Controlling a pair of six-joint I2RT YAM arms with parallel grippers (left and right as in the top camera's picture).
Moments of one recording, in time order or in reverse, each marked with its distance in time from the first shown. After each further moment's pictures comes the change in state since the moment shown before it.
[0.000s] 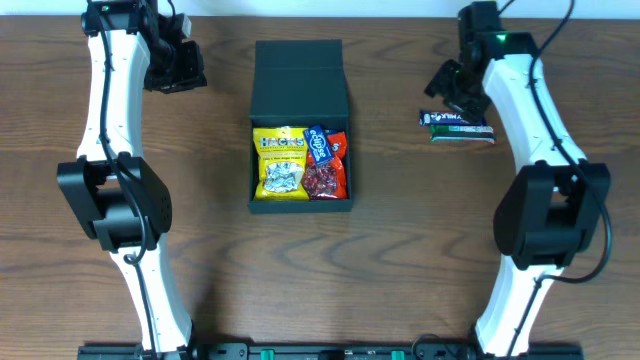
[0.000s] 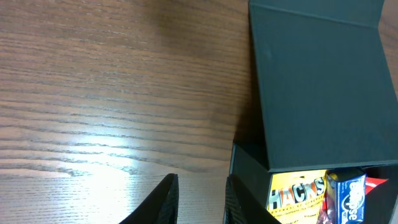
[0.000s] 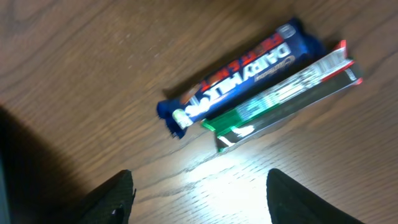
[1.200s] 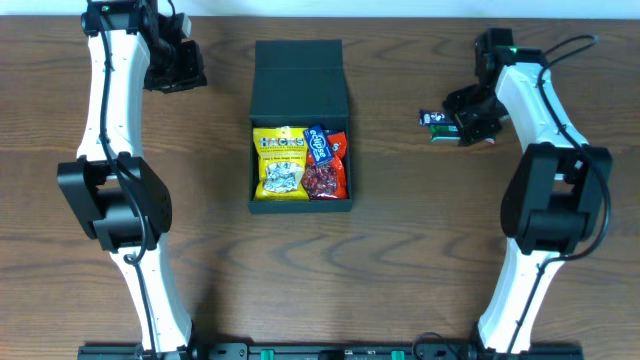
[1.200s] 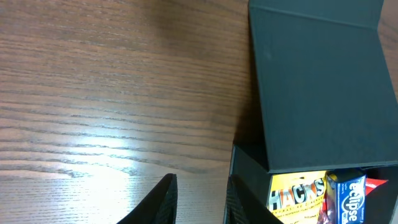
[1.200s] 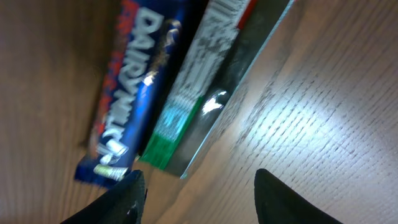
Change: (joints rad) left arm 0.000 0.000 0.000 0.004 0.000 0.000; right arm -0.097 0.103 -0.073 -0.015 -0.090 0.472
